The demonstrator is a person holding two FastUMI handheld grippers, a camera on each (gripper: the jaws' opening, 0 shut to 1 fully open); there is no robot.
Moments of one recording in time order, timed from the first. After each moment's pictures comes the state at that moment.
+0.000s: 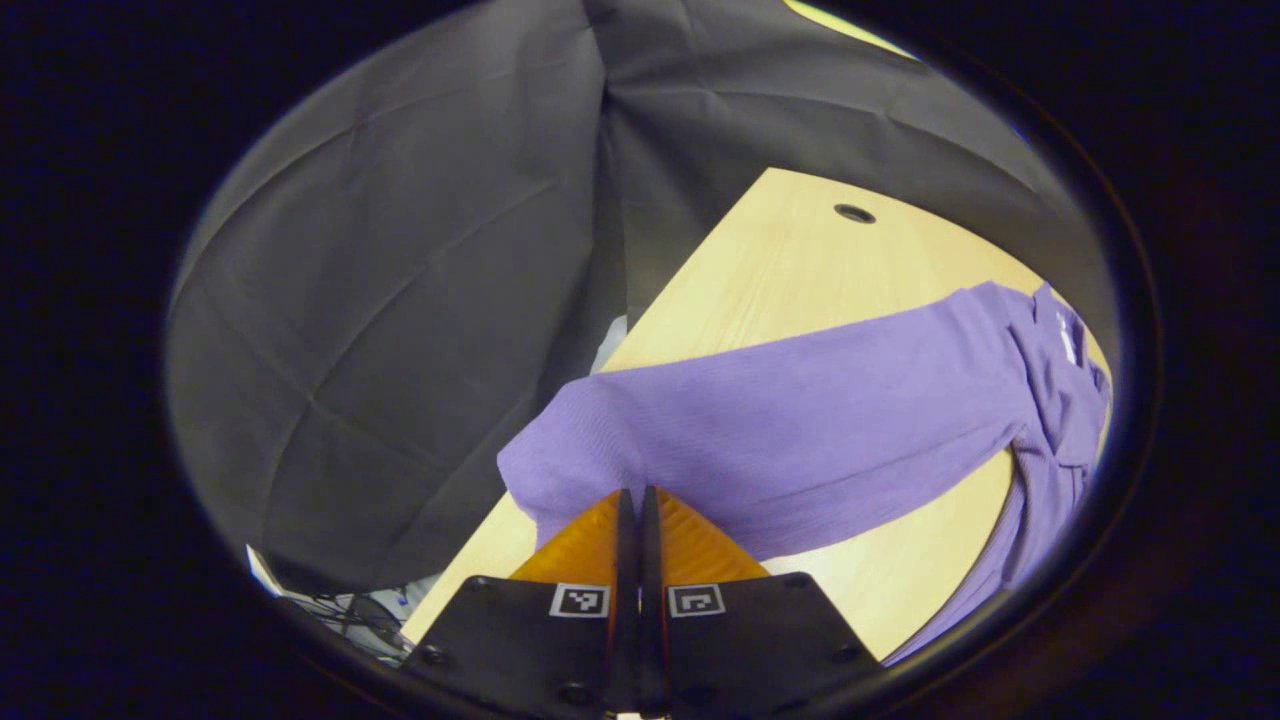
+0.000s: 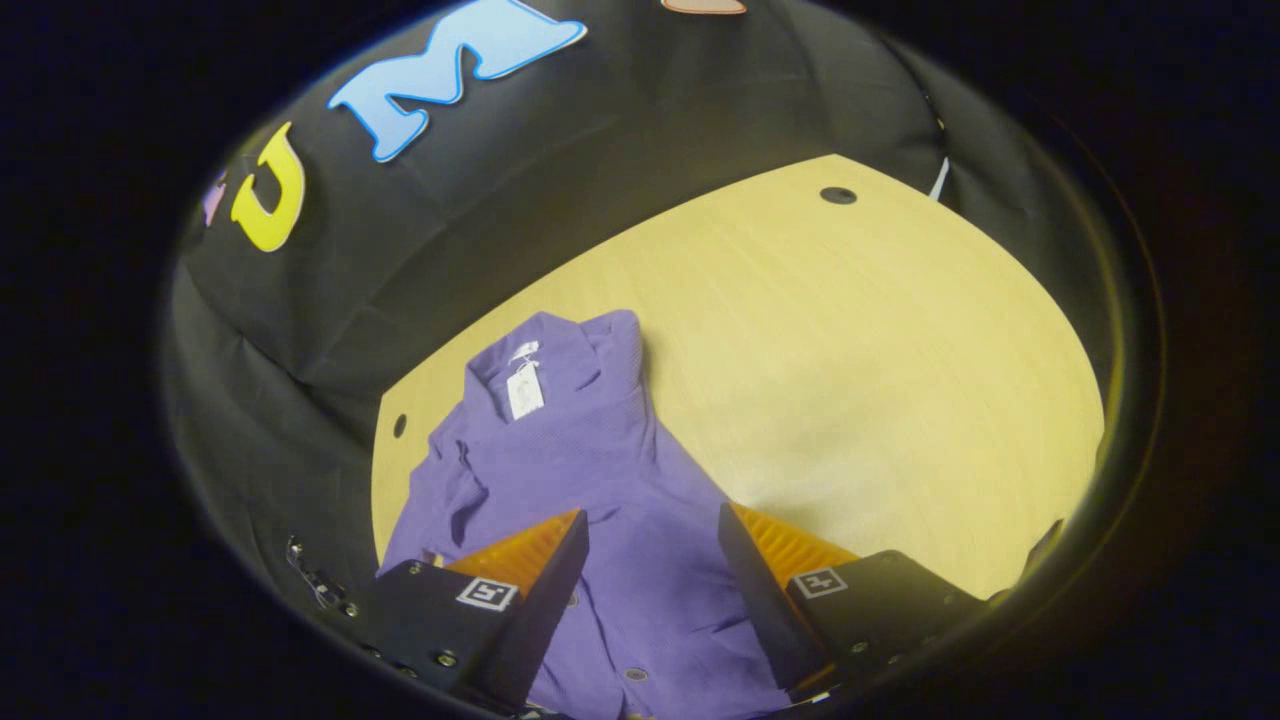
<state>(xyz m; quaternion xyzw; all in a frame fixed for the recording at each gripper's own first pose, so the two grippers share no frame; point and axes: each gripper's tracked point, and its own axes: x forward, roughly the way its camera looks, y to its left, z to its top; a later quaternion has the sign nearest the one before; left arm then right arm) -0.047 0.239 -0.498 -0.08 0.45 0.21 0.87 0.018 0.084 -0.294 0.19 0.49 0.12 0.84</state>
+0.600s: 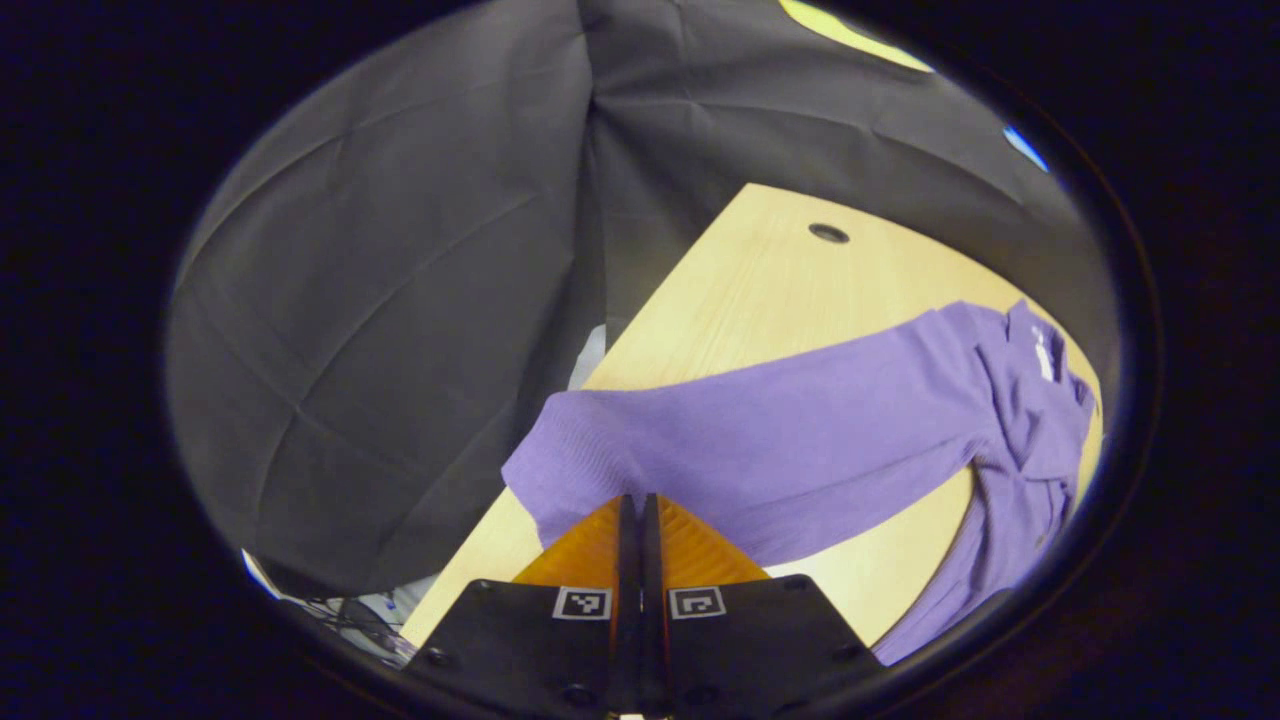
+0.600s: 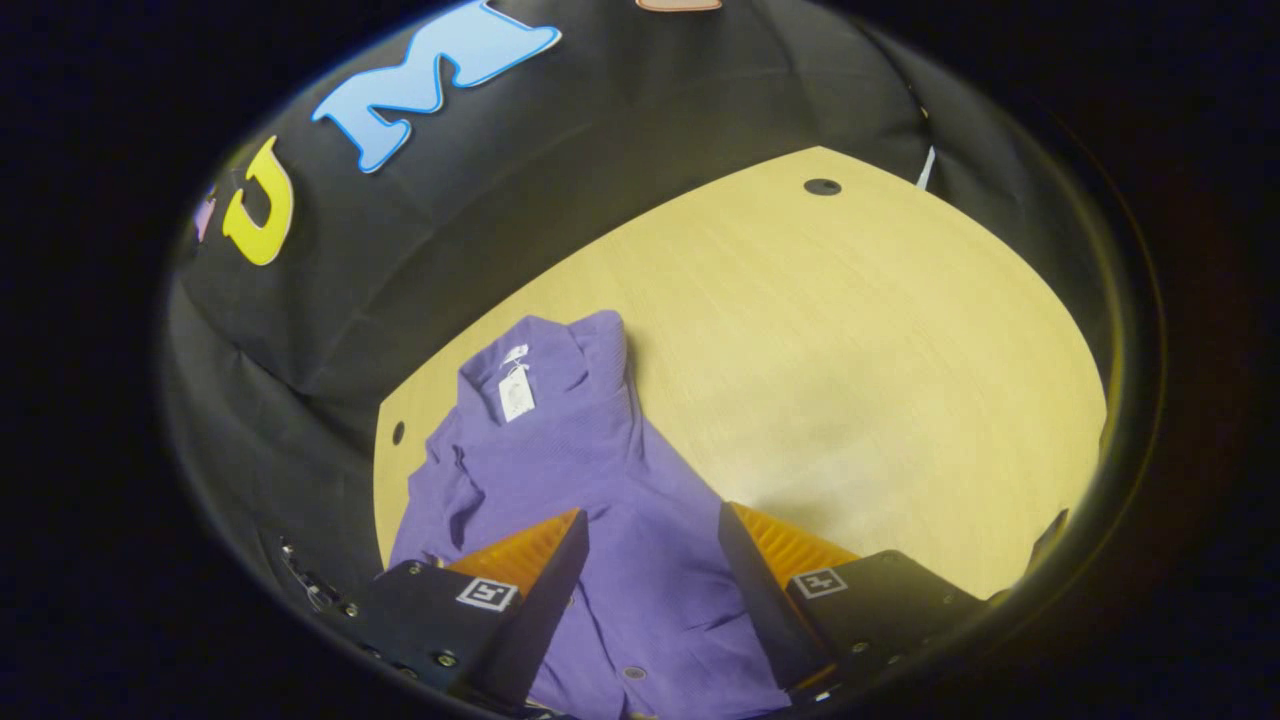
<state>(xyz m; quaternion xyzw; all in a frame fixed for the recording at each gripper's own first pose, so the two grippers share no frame) -0.028 0.220 -0.461 -0.13 0.41 0.19 0.88 0.012 0.071 -0.299 0.20 0.50 0.12 0.83</state>
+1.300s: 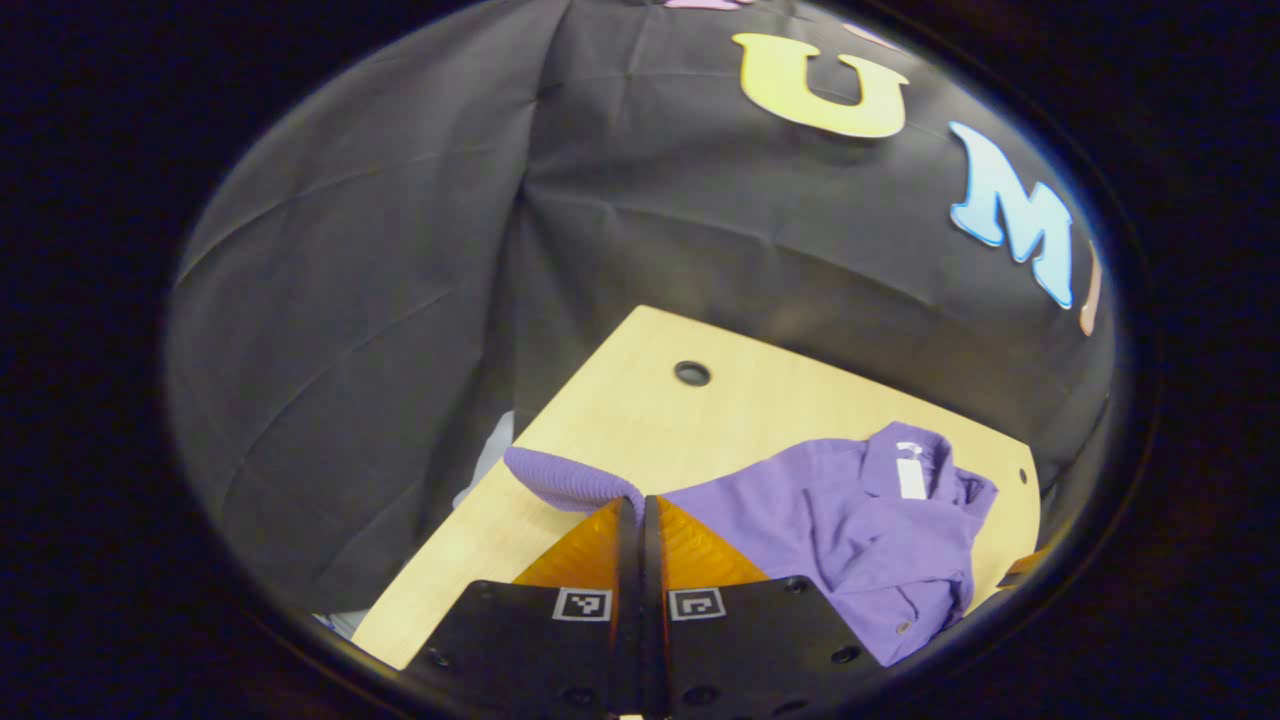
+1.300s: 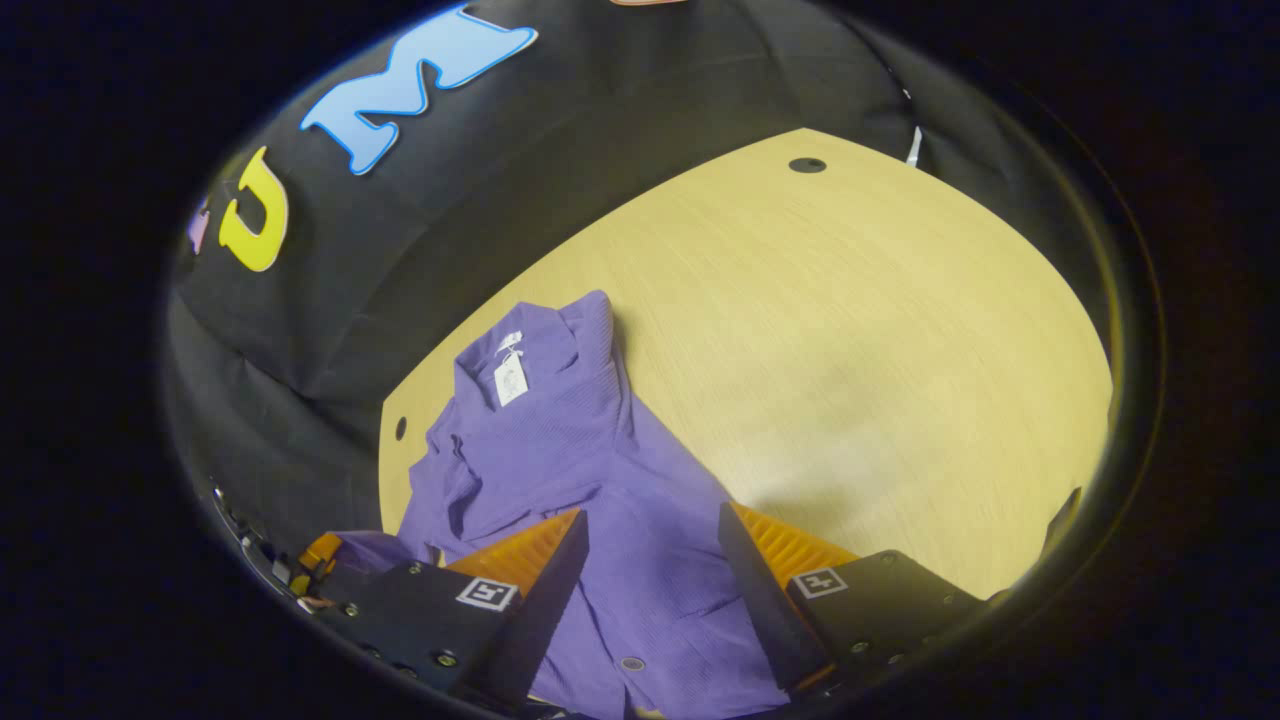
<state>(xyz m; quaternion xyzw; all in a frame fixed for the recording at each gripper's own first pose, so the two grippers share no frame) 0.076 0.105 -0.318 -0.14 0.29 0.07 0.94 -0.006 0.064 -0.309 0.23 0.51 0.12 0.82</state>
